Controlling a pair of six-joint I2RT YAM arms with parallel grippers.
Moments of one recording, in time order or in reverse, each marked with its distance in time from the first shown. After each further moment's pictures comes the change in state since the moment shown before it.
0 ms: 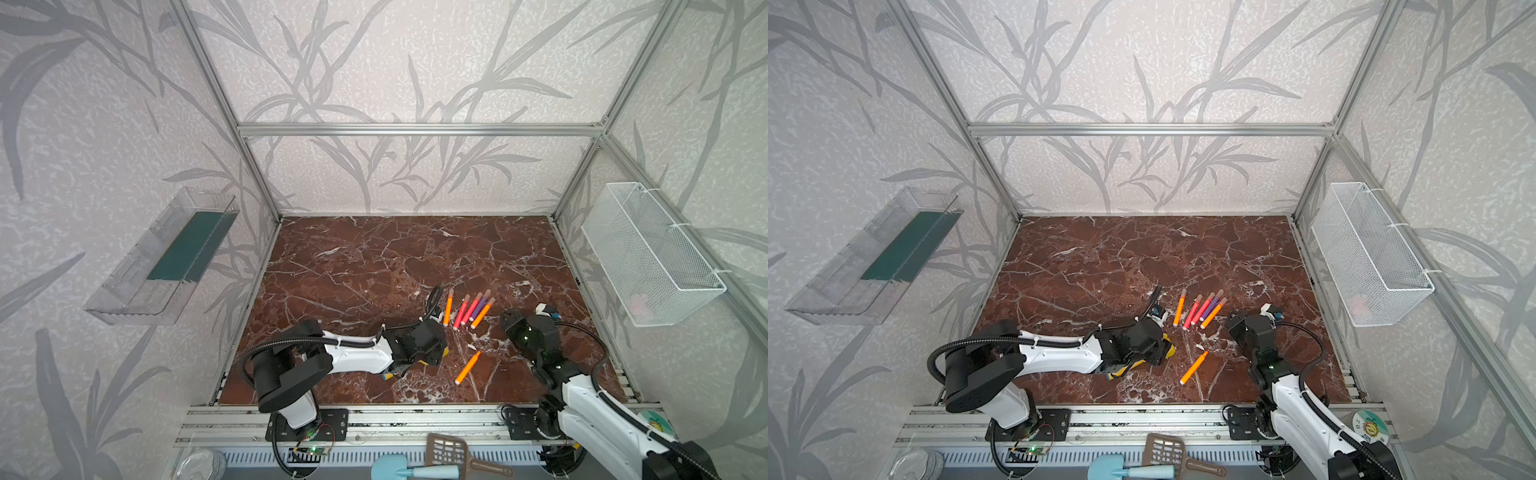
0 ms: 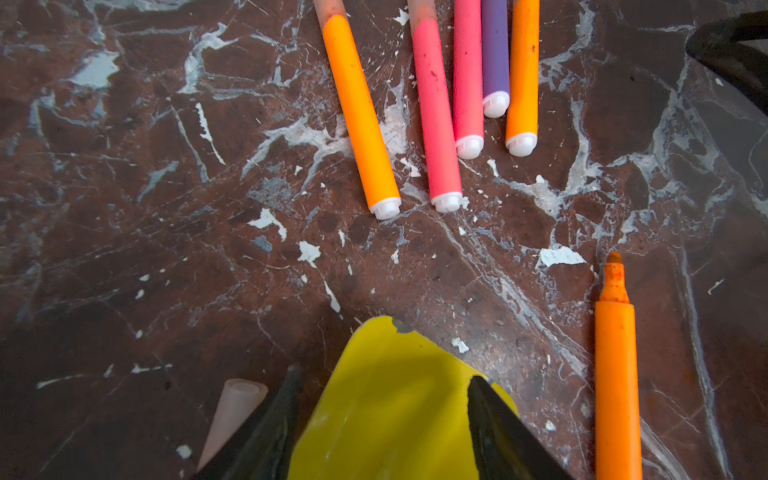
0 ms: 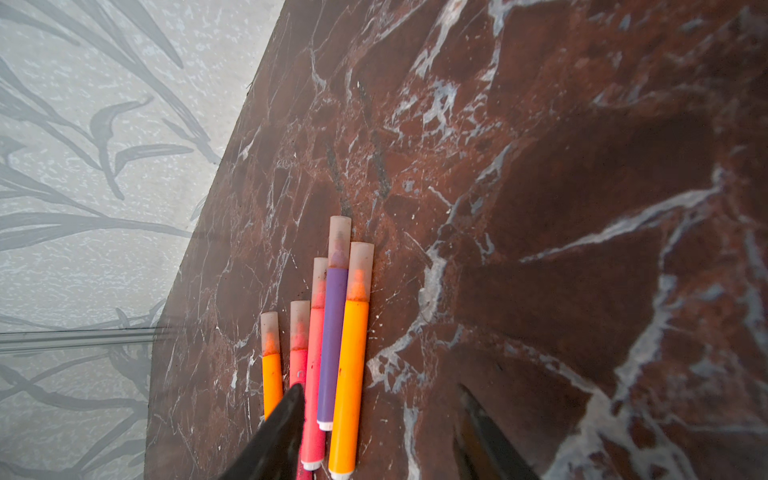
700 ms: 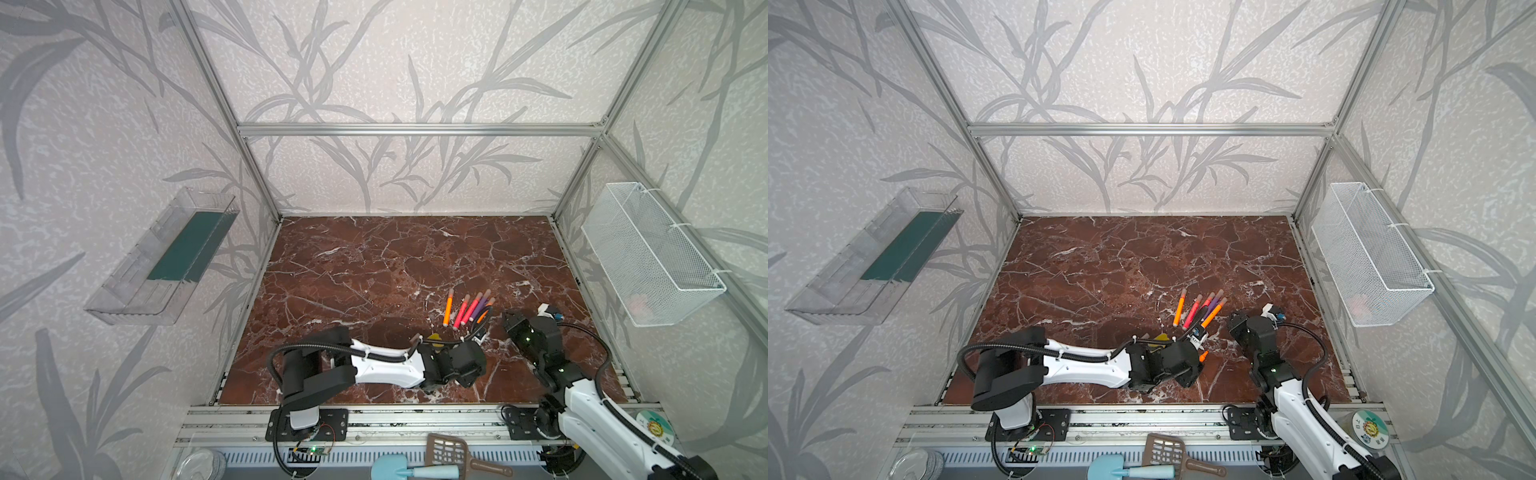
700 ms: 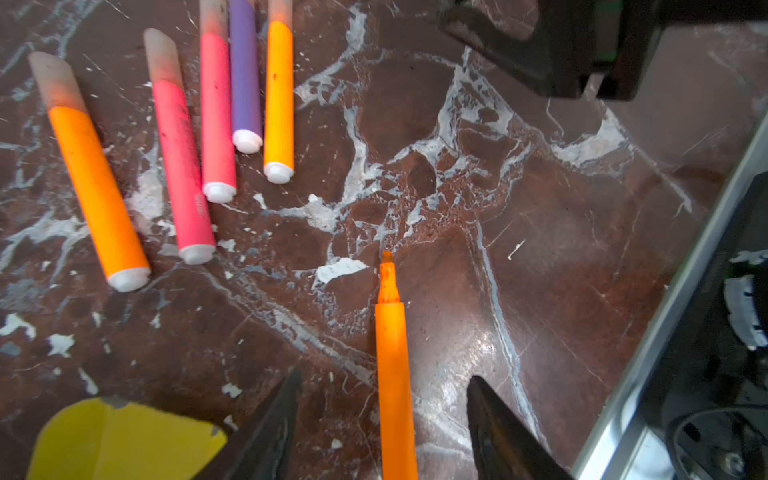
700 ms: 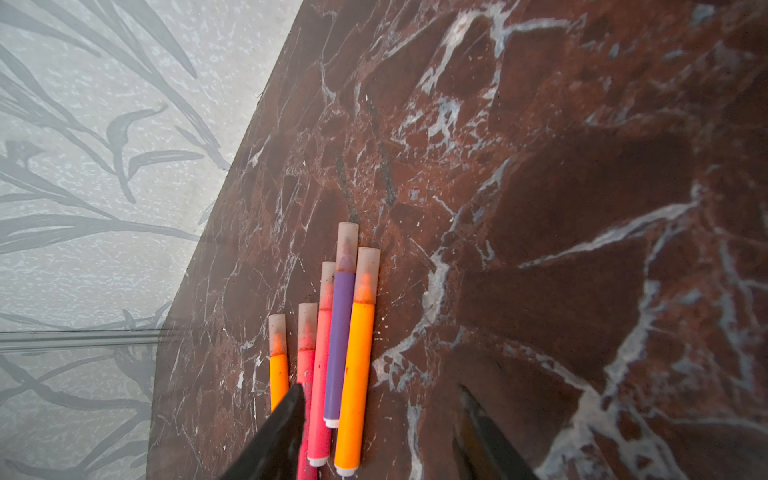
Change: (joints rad) left arm -0.228 0.189 0.283 -0.096 -0.058 0.064; right arm 0.000 -0.104 0.000 -0.069 0.016 -0.013
